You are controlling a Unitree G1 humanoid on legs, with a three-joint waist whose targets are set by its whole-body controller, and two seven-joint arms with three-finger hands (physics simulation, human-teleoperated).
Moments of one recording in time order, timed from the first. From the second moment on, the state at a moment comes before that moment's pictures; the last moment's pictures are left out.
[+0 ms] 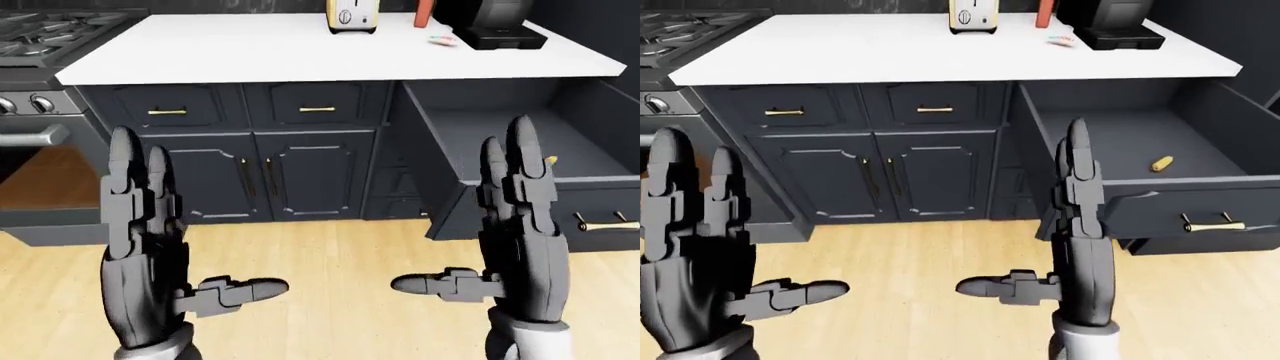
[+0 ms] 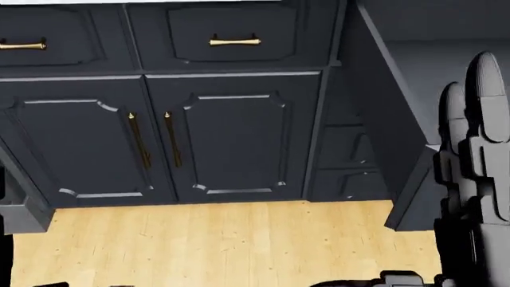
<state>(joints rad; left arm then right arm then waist) 0.25 -0.02 0.04 -0.80 0.06 -0.10 0.00 0.23 0.00 0.01 -0.80 -0.18 -0.02 0.03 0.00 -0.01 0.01</state>
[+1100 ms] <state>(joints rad) 0.35 -0.02 0.00 -0.95 0.04 -0.18 -0.03 0.29 -0.01 0.08 -0.90 -0.19 -0.10 0.05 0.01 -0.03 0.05</state>
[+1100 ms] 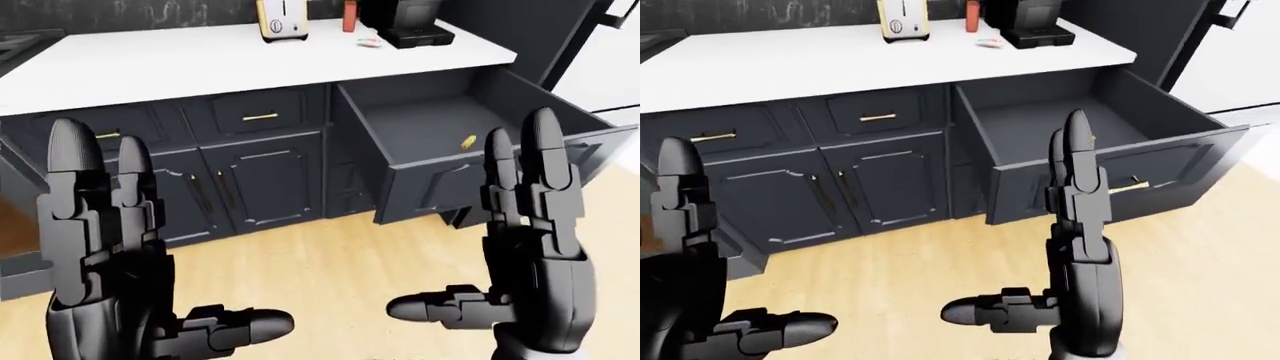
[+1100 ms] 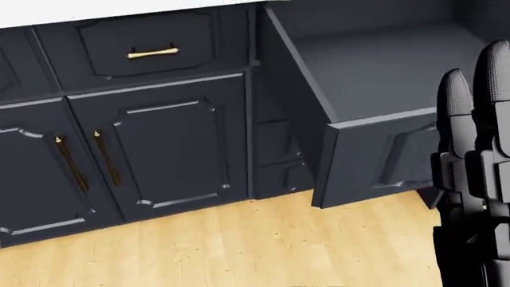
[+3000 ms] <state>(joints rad) 0.35 -0.02 -0.02 -0.94 0.05 -0.20 -0.03 0.30 -0.02 0.09 -0.86 -0.19 -0.13 0.05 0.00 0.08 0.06</state>
